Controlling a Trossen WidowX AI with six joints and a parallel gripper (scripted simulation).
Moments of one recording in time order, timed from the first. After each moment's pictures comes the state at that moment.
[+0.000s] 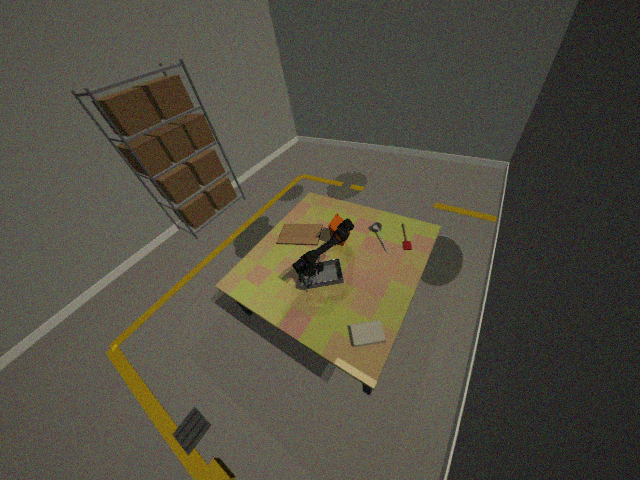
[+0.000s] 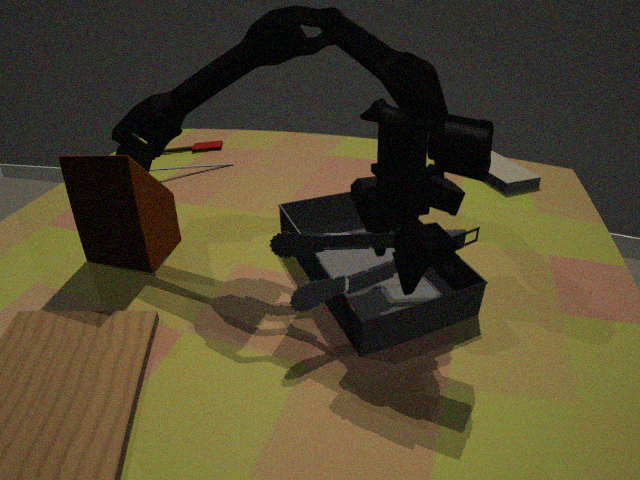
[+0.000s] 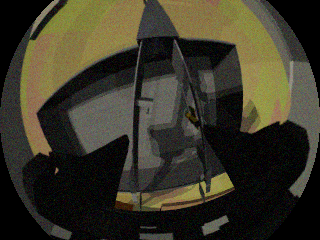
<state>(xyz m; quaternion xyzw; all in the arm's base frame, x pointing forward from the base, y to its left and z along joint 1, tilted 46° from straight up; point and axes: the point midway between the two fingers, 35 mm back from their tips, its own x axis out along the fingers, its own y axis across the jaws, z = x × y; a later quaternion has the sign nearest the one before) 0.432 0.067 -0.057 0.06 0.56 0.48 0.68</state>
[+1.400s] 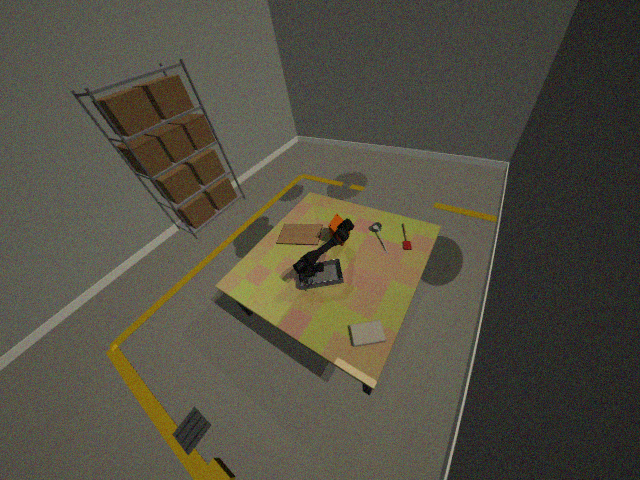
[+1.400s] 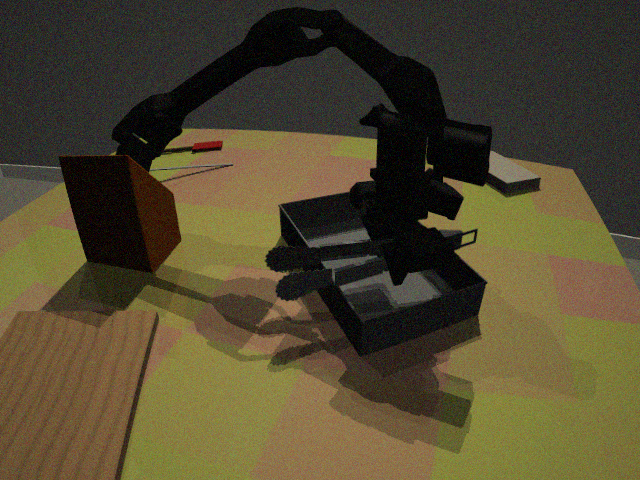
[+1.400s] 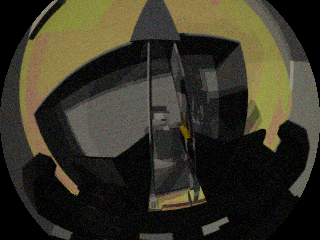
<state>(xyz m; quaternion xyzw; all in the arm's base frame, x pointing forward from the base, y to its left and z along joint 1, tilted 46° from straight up) 0.431 0.071 -0.061 0.06 0.56 0.48 0.67</state>
